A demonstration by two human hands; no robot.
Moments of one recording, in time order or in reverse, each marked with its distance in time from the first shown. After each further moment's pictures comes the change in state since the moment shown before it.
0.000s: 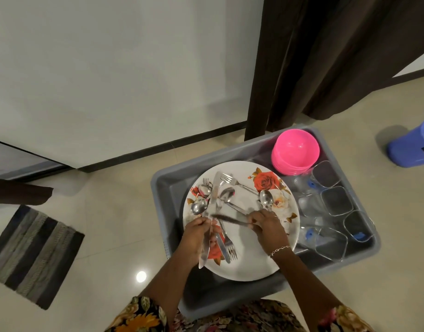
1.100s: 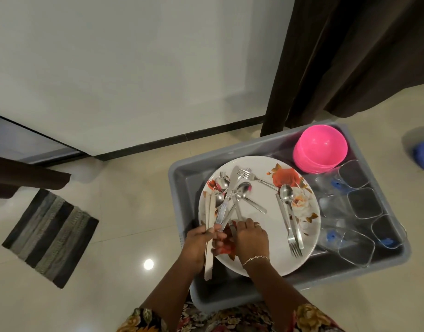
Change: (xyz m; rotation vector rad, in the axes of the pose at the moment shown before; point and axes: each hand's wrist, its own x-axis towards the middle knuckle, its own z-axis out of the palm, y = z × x) left_hand -0.014 -0.020 -0.035 -0.047 -0.039 0.041; right_hand -0.013 -0.069 0.061 -0.419 -0.116 0.041
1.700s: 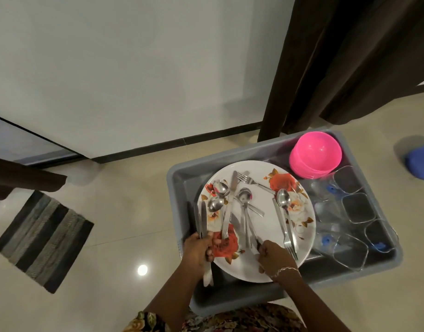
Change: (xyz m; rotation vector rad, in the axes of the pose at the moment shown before) left_hand 0.006 -0.009 0.005 -0.054 0.167 -0.070; right_hand -0.023 0.051 -0.029 0.365 -0.456 0.354
